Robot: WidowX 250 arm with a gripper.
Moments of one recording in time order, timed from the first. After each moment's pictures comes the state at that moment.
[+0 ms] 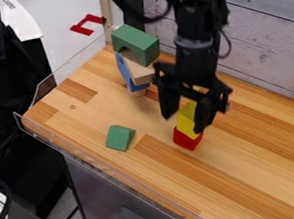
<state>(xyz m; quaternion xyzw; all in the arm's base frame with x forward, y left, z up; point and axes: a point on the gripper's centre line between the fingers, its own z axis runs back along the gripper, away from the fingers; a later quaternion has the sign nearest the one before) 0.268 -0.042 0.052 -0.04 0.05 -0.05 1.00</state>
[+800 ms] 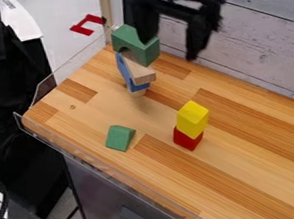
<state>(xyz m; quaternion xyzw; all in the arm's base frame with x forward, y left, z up) 0.273 -0.010 0.149 0.01 -0.05 -0.01 1.00</state>
